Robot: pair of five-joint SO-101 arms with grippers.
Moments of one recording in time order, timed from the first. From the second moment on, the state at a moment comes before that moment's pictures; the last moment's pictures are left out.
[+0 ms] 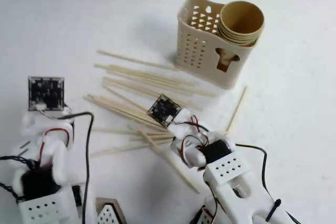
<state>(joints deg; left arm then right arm) -20.4 -81.1 64.0 60.6 -16.1 -30.6 -50.2 72.4 45.4 28.4</state>
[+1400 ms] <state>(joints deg) -20.5 -104.0 90.9 53.7 -16.1 -41.5 15.0 9.9 58.6 22.7</state>
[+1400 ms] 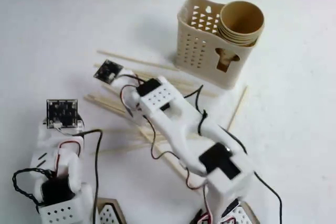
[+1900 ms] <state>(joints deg) -20.5 -104.0 90.9 53.7 -17.0 -41.7 23.3 5.5 58.6 22.8</state>
